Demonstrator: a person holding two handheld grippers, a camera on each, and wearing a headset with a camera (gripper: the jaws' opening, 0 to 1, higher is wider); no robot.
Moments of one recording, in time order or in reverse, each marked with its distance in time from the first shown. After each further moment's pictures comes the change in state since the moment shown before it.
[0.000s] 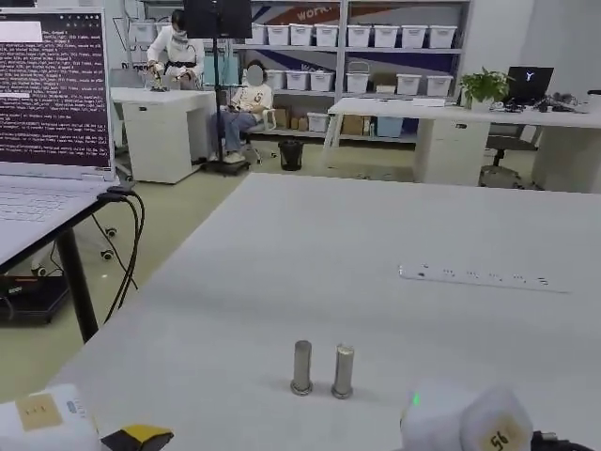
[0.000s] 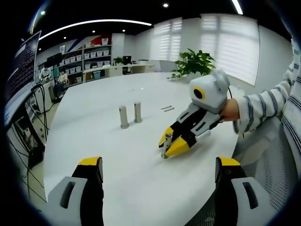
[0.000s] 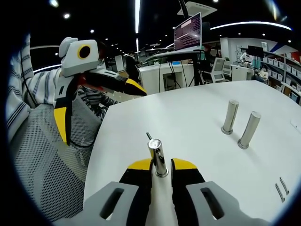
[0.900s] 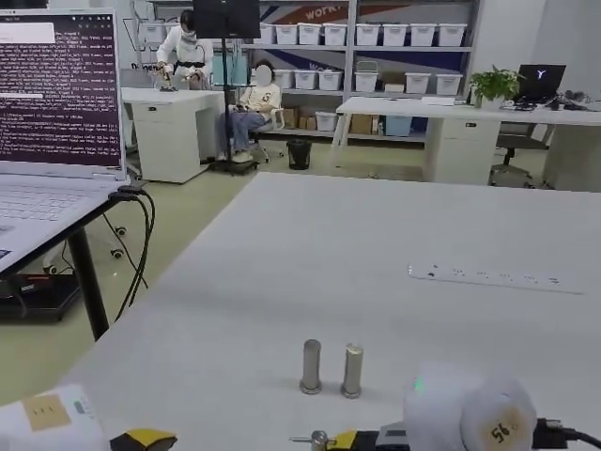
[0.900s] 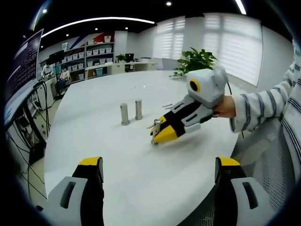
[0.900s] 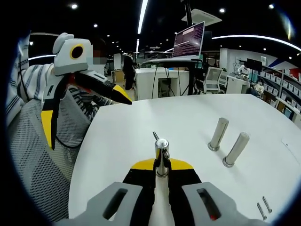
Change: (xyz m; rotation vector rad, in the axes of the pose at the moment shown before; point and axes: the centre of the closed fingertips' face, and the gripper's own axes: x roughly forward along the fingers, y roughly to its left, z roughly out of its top) left arm -0.005 -0.002 -0.004 -0.023 0.022 0.014; right arm 0.004 -0.025 0.023 -0.103 -0.035 -0.087
